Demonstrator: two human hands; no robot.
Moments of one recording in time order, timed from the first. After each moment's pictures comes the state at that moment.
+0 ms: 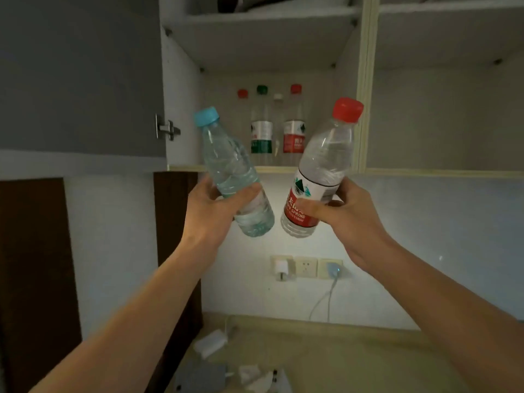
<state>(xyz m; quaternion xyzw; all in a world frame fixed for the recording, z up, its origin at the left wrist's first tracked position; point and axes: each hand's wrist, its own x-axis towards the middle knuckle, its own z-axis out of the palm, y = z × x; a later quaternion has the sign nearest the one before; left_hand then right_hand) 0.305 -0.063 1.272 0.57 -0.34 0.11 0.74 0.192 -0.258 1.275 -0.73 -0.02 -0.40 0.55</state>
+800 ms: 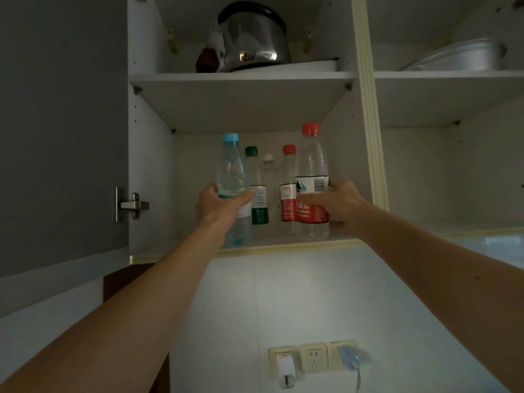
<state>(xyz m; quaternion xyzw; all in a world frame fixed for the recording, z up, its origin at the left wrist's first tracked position) 0.505 -0.157 1.411 0.62 -0.31 0.12 0.71 0.354 -0.333 1.420 -0.74 0.12 -0.45 0.49</state>
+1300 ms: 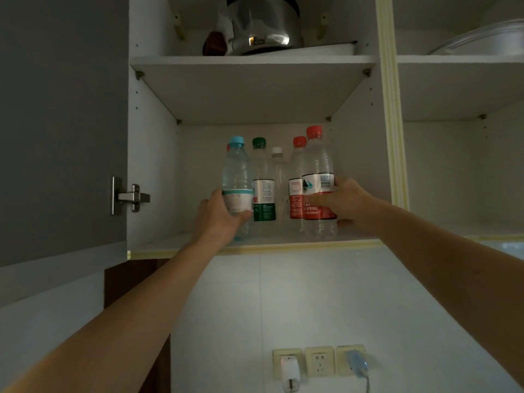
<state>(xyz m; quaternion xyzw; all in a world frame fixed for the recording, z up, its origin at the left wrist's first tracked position) 0.535 -0.156 1.388 0.76 -0.35 0.23 0.50 0.384 -0.358 1.422 -0.80 0.17 -0.39 0.42</state>
